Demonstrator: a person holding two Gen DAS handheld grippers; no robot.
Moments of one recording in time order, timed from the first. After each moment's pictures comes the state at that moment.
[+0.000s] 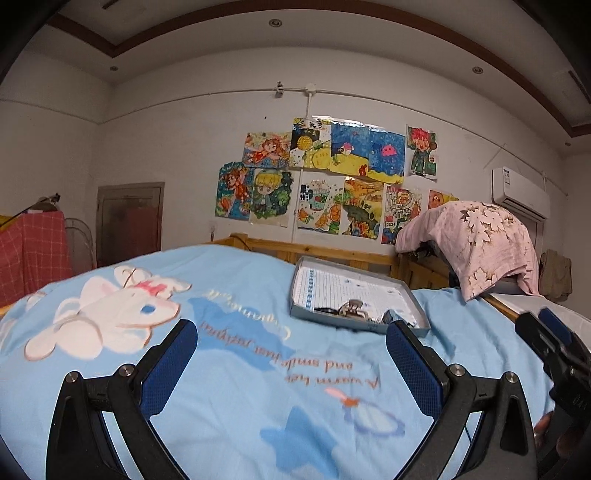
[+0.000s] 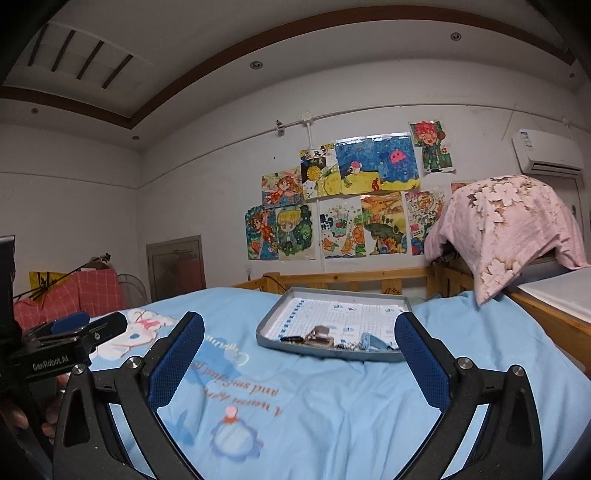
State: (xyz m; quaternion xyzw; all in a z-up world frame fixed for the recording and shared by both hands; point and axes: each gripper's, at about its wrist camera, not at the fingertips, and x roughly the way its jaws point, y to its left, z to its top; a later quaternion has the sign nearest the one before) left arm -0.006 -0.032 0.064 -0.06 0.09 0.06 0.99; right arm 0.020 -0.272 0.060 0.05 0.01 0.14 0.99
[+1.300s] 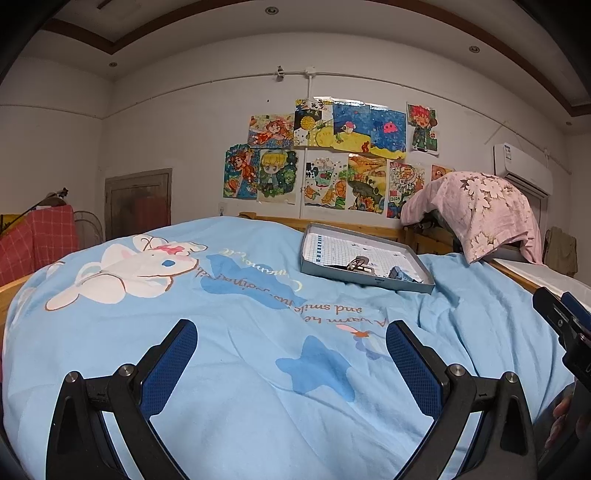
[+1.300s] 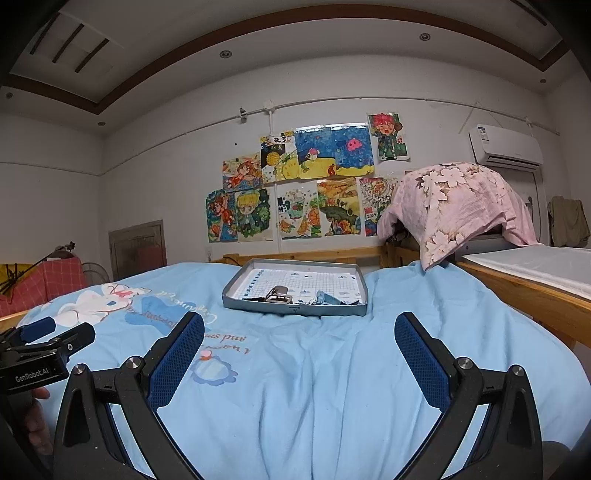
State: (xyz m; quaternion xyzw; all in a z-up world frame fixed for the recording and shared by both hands) left arm -0.047 -0.040 0.023 -0.04 0.12 0.08 0.99; right arm -0.046 -0.287 0.029 0.05 0.04 0.05 1.00
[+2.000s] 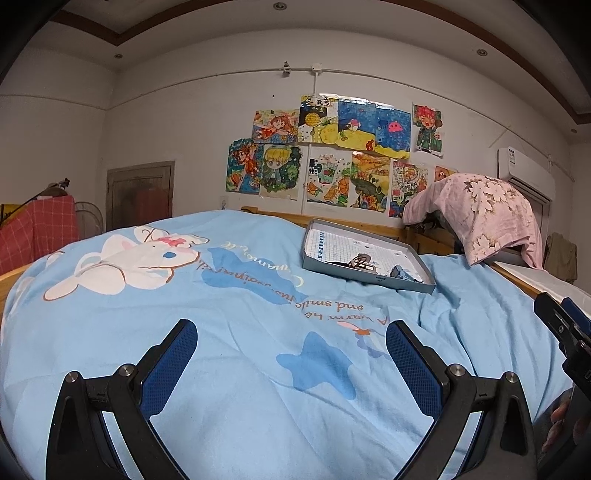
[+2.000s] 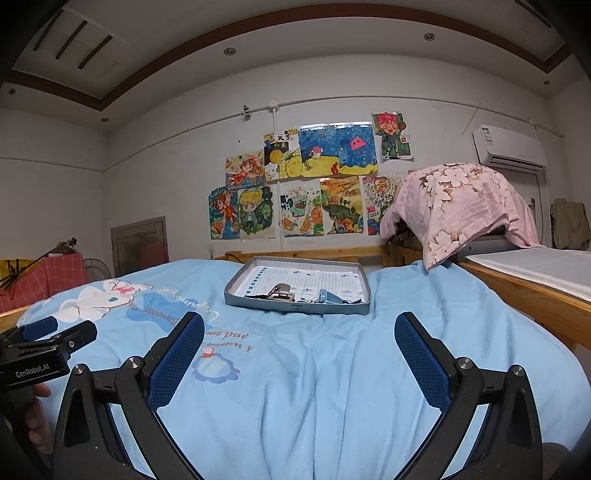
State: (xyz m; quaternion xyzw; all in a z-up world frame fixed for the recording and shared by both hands) left arm -0.046 -0.038 0.021 -0.05 0.13 0.08 0.99; right arm -0.046 -0.284 0.029 0.05 0.05 0.05 1.00
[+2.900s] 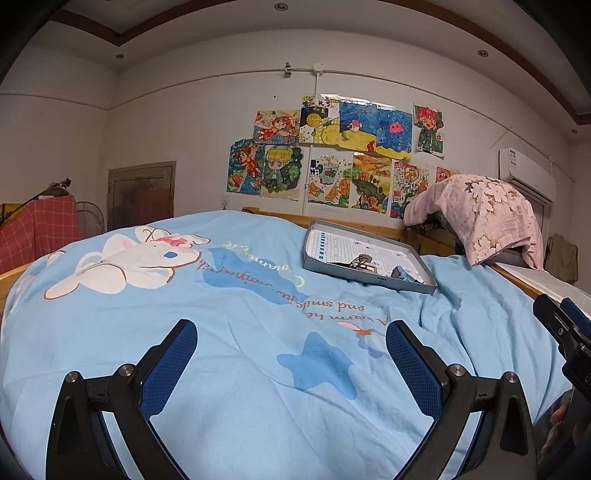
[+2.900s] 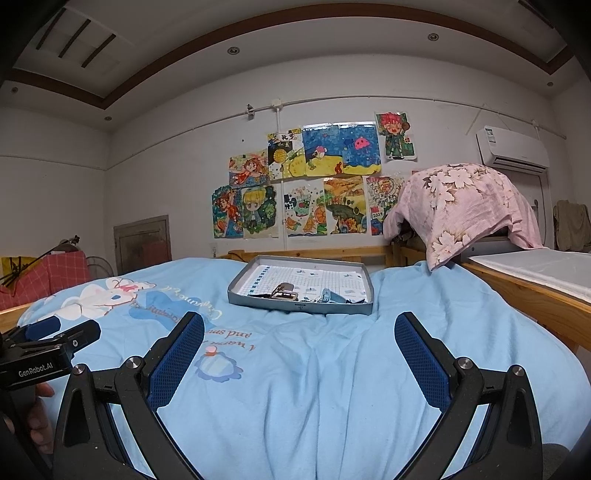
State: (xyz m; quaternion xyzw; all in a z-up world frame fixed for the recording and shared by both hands) left arm -0.046 -0.038 0.020 -0.06 0.13 0.08 0.99; right arm -0.044 -0.284 0.029 0.04 0.05 0.06 1.00
